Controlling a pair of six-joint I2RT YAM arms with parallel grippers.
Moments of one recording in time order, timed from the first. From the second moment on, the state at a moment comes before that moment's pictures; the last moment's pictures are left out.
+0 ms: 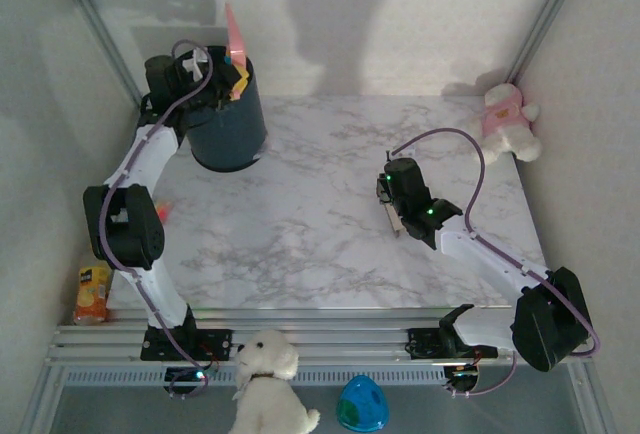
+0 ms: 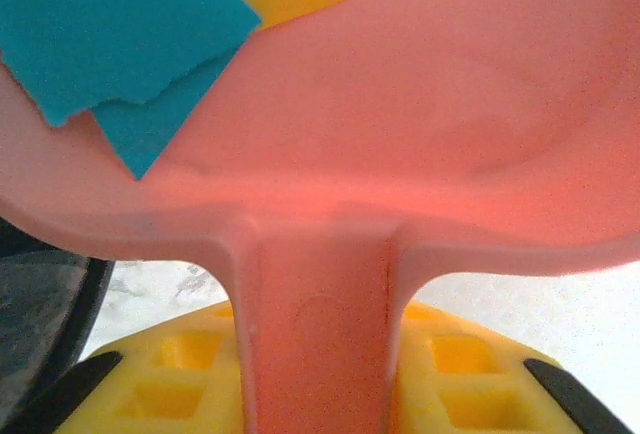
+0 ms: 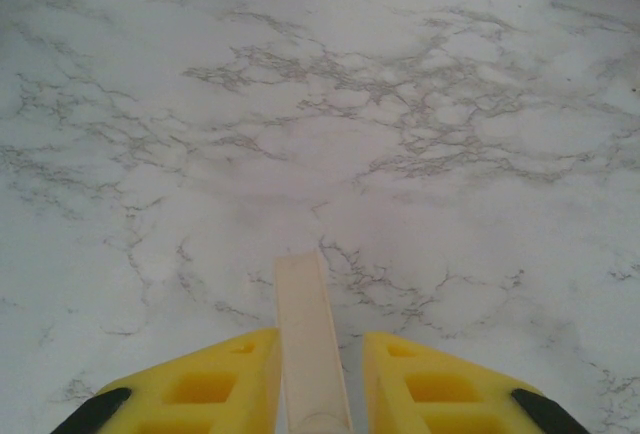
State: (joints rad) left arm 0.05 1.85 1.56 0.13 0.92 -1.14; right arm 0.59 1.24 0.83 -0.22 0.41 0.25
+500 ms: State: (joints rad) left arm 0.05 1.85 1.44 0.51 0.91 -1.49; right arm 0.59 1.24 0.83 -0.22 0.42 0.25
